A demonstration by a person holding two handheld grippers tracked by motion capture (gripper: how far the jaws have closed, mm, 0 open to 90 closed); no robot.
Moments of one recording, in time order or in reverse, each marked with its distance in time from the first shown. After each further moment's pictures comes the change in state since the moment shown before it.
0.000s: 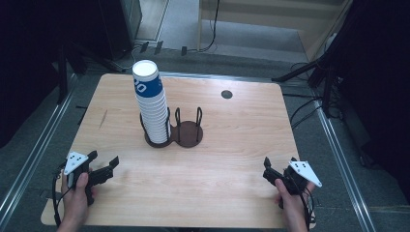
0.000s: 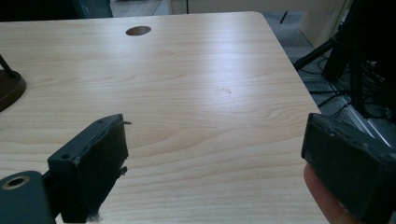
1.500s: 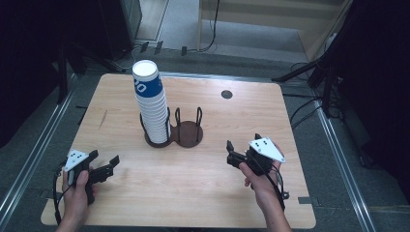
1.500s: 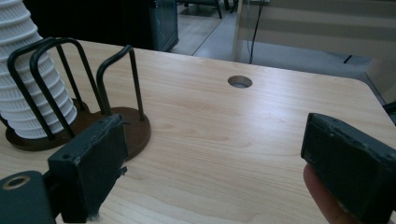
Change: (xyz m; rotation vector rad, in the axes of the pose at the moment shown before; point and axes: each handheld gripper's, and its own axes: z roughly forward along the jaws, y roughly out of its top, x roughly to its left) left arm 0.003 0.003 0.005 0.028 -0.009 -0.021; right arm 0.109 0.063 0.006 -0.049 0.210 -0.156
